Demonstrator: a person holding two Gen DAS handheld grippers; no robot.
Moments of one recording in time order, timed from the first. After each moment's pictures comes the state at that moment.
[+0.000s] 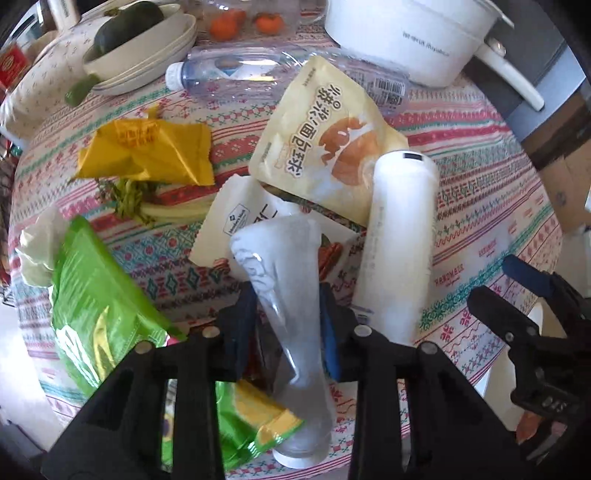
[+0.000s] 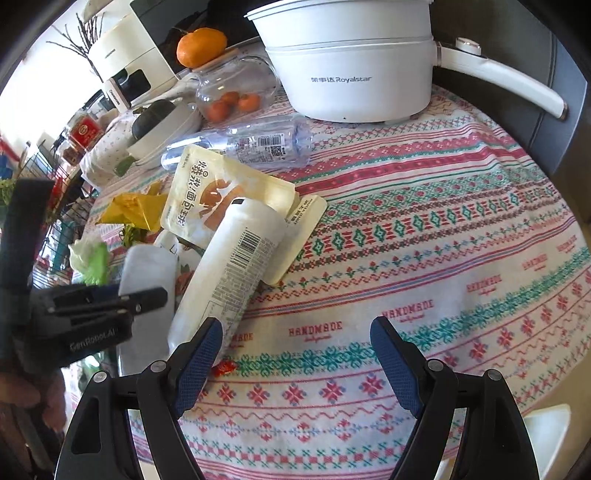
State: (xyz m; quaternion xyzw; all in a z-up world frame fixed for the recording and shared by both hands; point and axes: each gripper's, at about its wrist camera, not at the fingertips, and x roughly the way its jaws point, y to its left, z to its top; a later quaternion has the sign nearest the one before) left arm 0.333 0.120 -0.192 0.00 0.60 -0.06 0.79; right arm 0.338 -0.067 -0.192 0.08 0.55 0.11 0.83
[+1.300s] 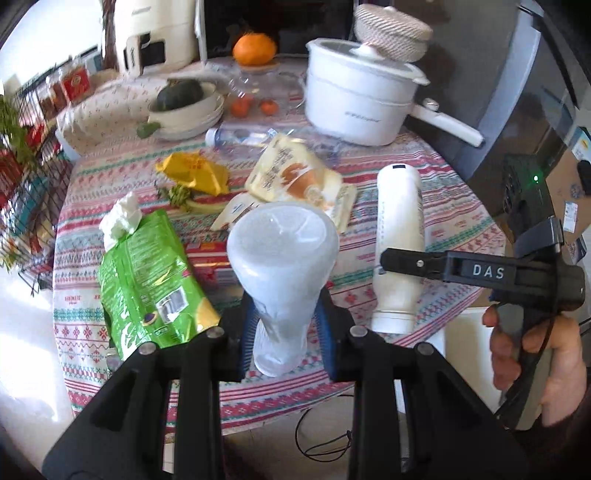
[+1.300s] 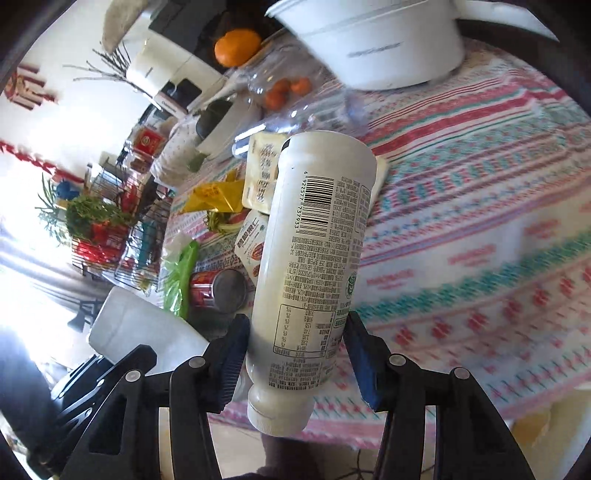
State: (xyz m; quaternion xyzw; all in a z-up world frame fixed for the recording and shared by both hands) left arm 0.207 0.089 -0.104 -0.01 0.47 -0.04 0.88; right arm 0.313 -0.089 -0.179 0.21 0.56 0.24 0.76
